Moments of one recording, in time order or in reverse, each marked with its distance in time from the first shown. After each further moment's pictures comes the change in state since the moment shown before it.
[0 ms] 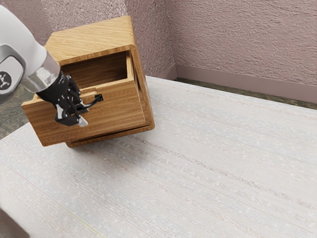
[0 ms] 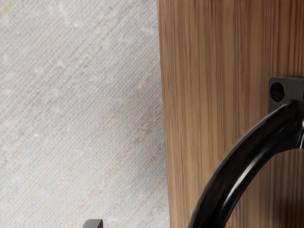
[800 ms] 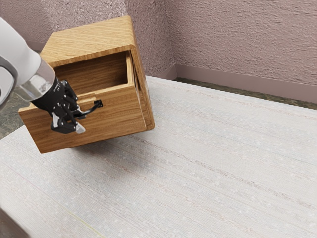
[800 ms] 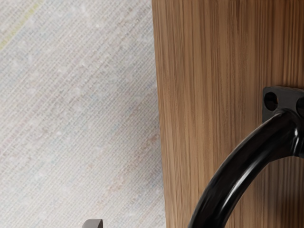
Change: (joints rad) arm -0.038 -0.097 0.000 -0.089 0.027 0.012 -0.039
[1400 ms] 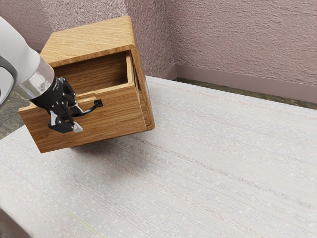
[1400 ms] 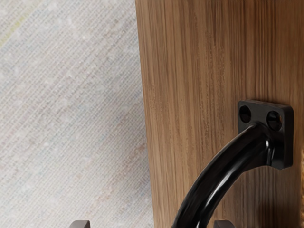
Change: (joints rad) arm 0.000 0.000 0.000 0.006 0.041 0.008 -0.002
